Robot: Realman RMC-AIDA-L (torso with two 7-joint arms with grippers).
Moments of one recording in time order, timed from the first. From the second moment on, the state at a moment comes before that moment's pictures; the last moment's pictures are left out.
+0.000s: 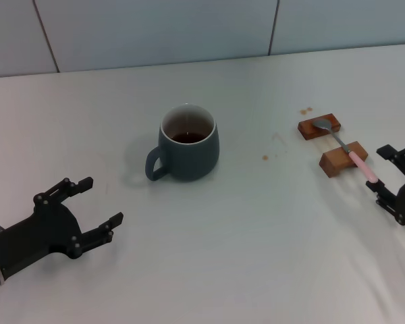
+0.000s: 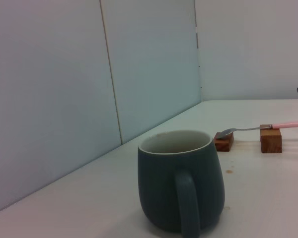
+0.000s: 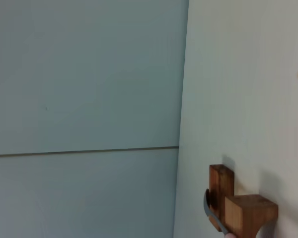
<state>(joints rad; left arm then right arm) -0.44 -2.07 0.32 0.25 2.07 1.41 -0.55 0.27 2.08 0.06 -0.13 -1.93 -1.35 2.04</state>
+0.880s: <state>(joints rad) -0.44 -2.07 0.34 0.25 2.07 1.41 -0.54 0.28 2.08 0.06 -0.09 -1.93 -1.29 2.00</state>
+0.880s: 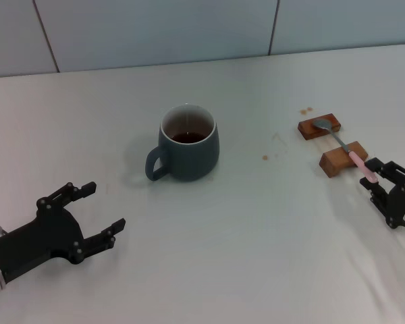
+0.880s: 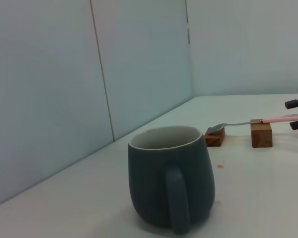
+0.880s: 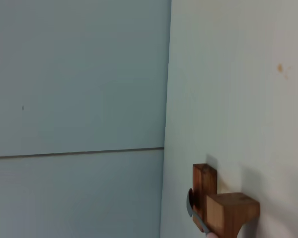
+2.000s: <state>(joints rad) -0.43 -2.07 0.35 0.26 2.07 1.41 -0.55 0.45 2.08 0.22 -0.56 -1.91 -1.80 1.75</state>
